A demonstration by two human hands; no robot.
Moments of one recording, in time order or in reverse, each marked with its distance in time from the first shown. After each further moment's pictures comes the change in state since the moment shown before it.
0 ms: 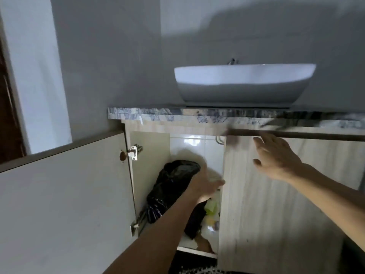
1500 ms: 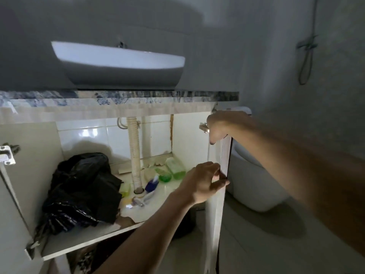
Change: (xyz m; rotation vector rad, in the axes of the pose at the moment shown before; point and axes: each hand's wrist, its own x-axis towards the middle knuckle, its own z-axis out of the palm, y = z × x) left_hand -0.121 0.072 0.122 0.231 -0.349 0.990; right_hand -0.118 0.015 -0.127 -0.234 -0.493 0.468
